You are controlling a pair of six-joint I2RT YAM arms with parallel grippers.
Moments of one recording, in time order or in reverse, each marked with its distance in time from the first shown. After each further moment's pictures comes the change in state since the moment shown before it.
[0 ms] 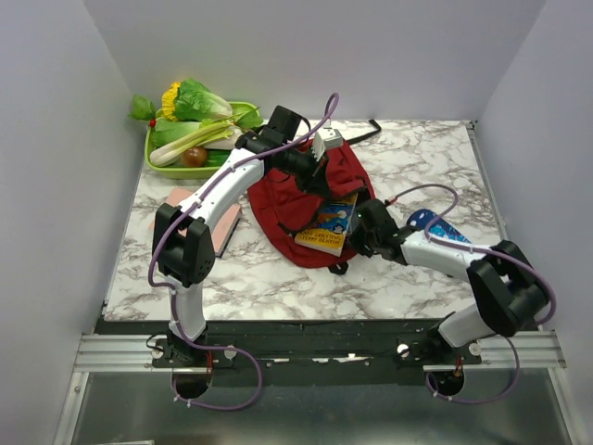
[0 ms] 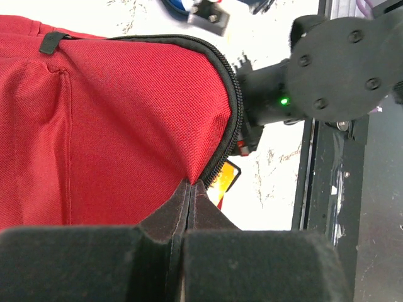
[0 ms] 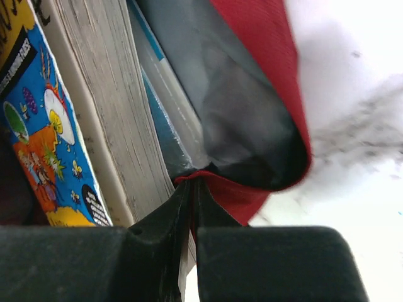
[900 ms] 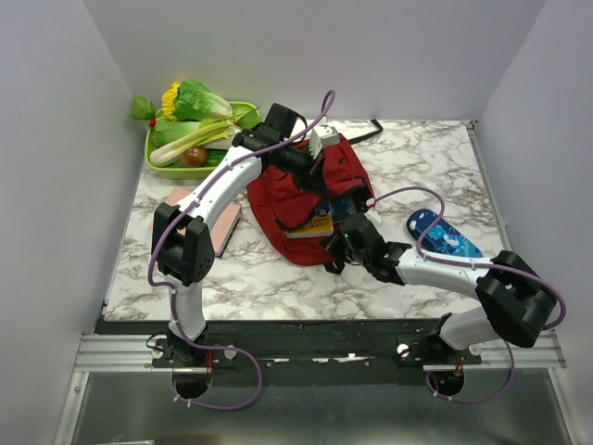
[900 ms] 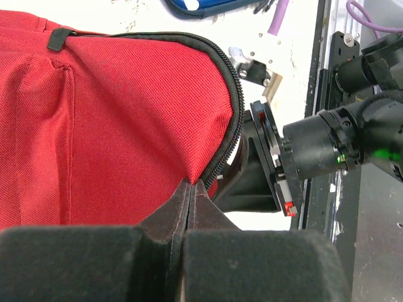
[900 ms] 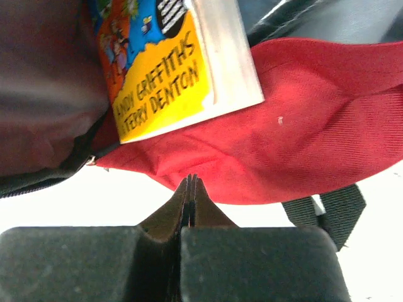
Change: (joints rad) left arm 0.021 0.005 0.019 -0.029 0.015 0.014; right arm 0.201 -0.031 -0.027 0.220 0.059 -0.012
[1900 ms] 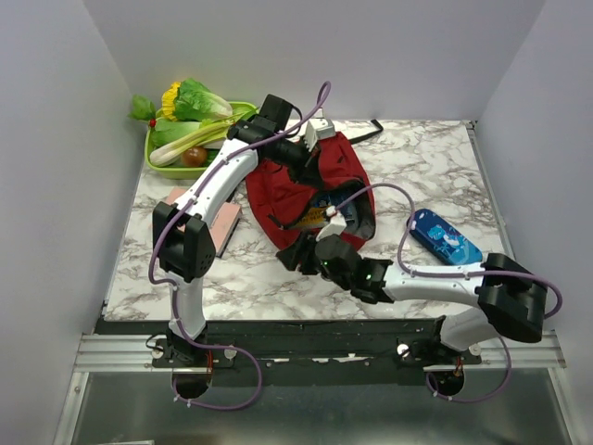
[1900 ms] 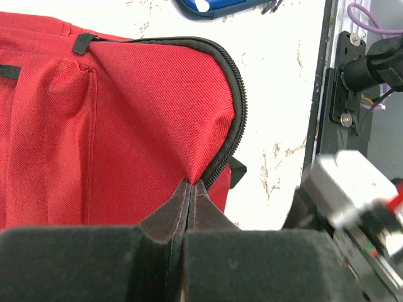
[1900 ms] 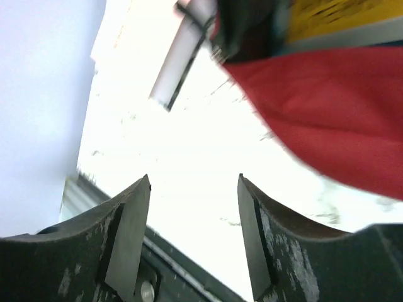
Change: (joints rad) left arm 0.035 0.026 0.093 -0.096 -0.002 0.047; right arm 0.267 0.019 0.069 0.165 0.136 -0.221
